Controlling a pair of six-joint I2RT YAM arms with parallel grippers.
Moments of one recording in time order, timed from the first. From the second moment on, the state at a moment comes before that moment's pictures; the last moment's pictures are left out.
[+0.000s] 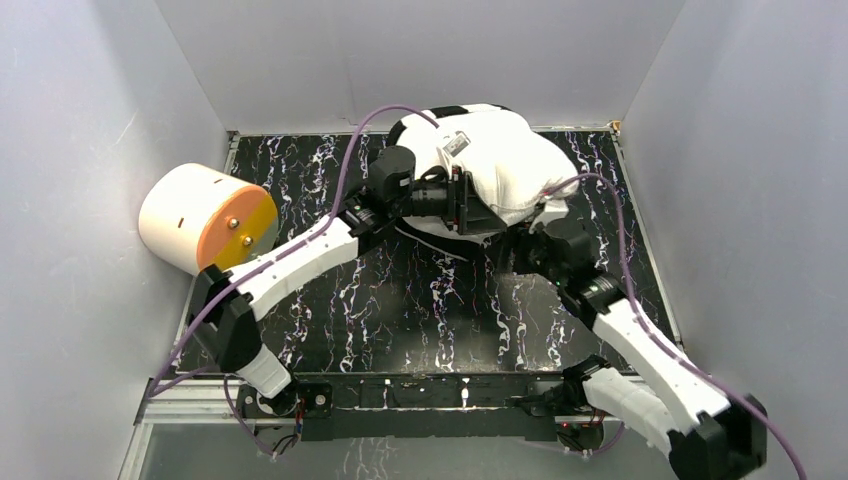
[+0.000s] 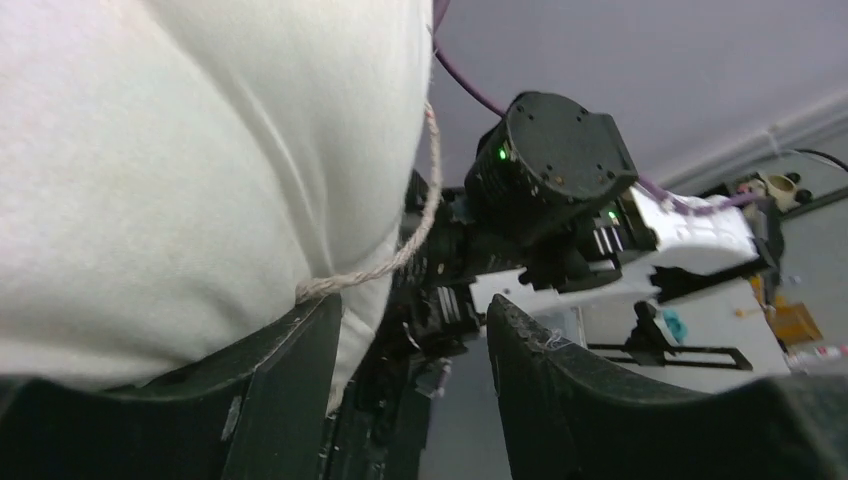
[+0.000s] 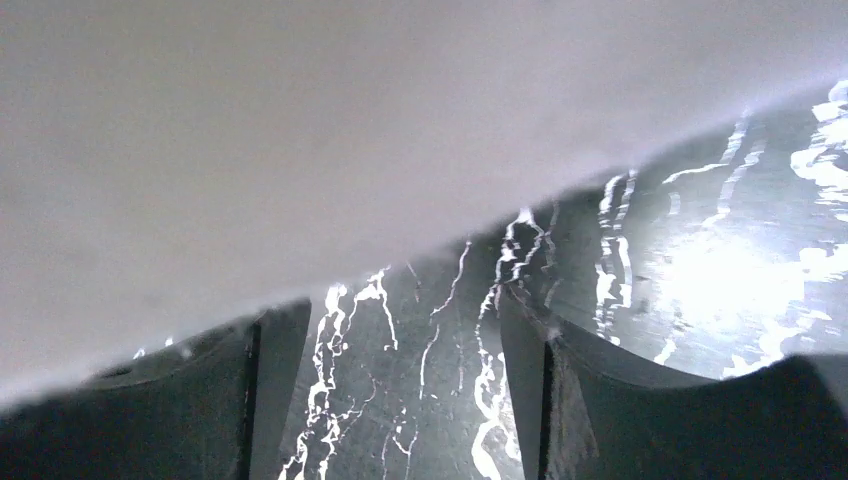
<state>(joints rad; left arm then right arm) -0.78 1.61 1.37 0.13 0.68 -0.67 0.49 0.94 0.64 -0.19 -0.09 0.43</state>
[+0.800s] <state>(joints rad) -0.79 1.20 1.20 -0.04 0.88 -0.73 0.50 0.40 1.03 -0.64 0.23 0.47</state>
